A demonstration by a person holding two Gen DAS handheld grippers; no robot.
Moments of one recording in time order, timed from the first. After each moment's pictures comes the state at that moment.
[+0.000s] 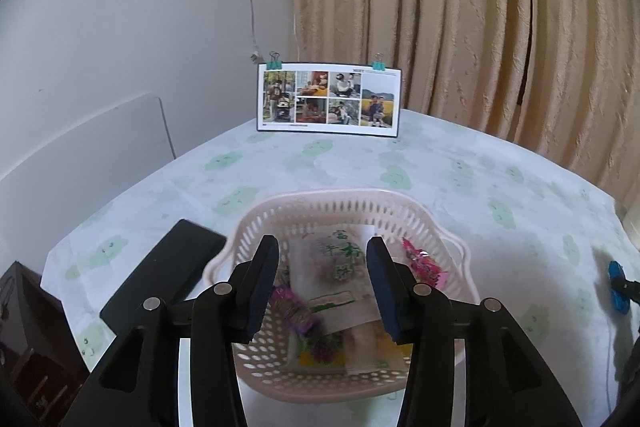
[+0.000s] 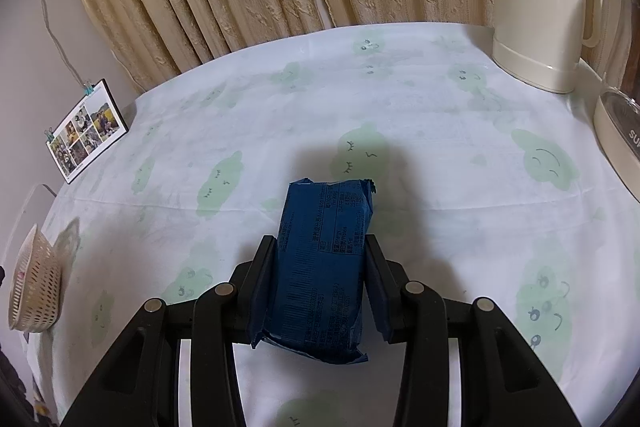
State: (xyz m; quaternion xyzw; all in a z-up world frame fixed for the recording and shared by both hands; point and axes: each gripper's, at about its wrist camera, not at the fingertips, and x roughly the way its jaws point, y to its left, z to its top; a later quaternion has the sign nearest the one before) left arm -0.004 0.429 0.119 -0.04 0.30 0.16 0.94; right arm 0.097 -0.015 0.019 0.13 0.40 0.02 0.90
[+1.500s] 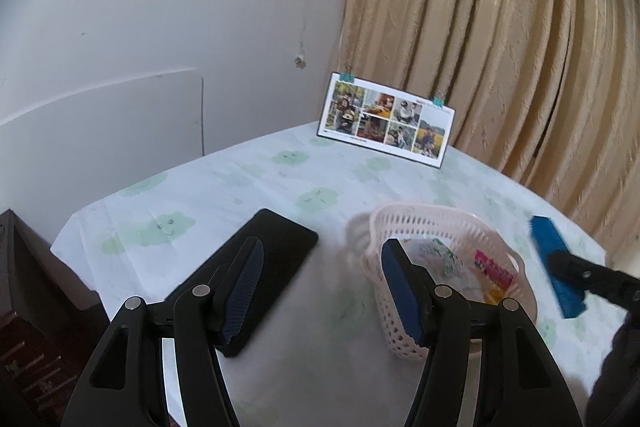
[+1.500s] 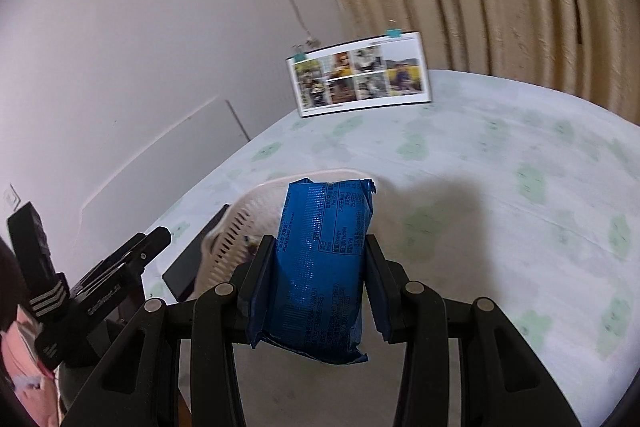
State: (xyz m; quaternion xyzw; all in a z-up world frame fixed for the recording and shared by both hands) left arm -0.069 0.535 0.121 -0.13 0.26 0.18 0.94; right arm 0.046 0.319 0.107 0.04 0.36 0.33 0.87
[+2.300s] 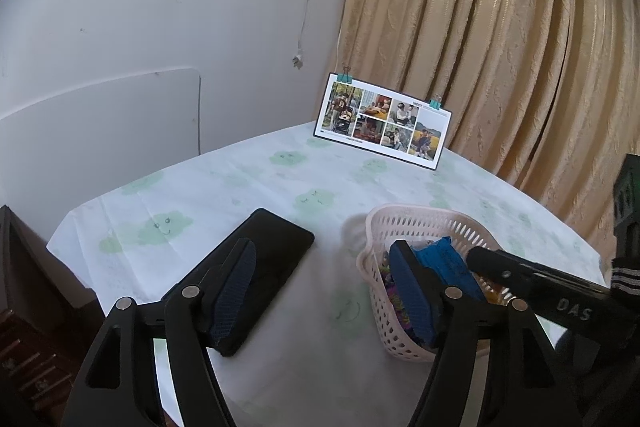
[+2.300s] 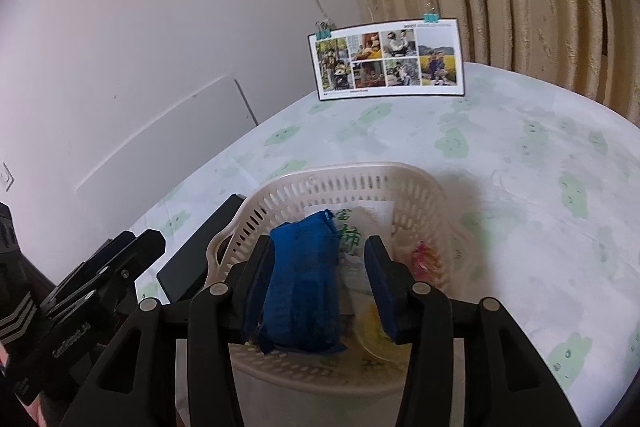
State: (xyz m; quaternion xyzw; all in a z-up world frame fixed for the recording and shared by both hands) left arm -0.069 0.535 0.124 -0.13 0.26 0.17 0.94; right arm 0.054 0.362 0.088 0.02 0.37 0.34 0.87
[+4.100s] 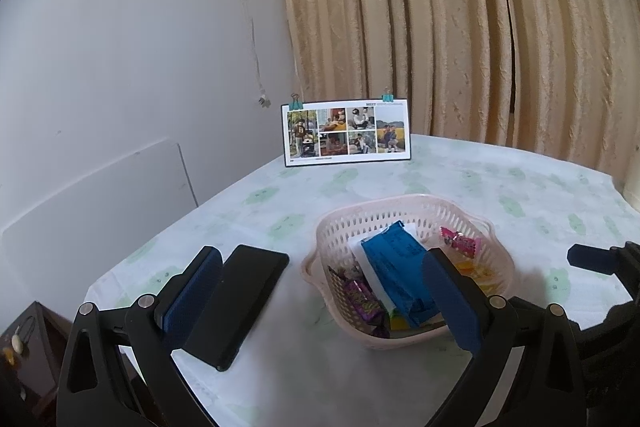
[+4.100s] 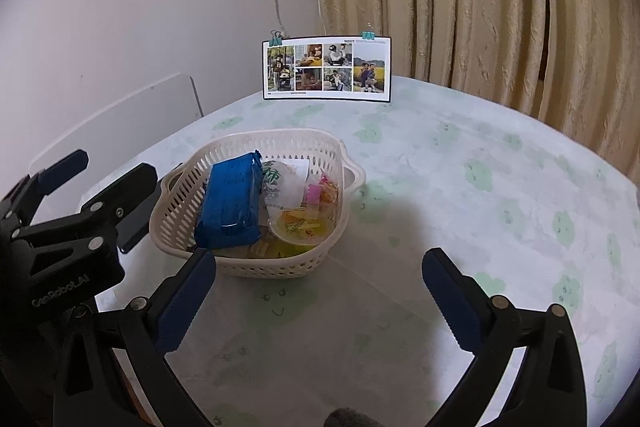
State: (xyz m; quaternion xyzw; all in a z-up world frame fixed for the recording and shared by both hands) left arm -0.070 0.459 0.132 0.03 0.24 0.16 0.96; right arm -0.007 0.309 0.080 -0.06 0.32 0.25 0.91
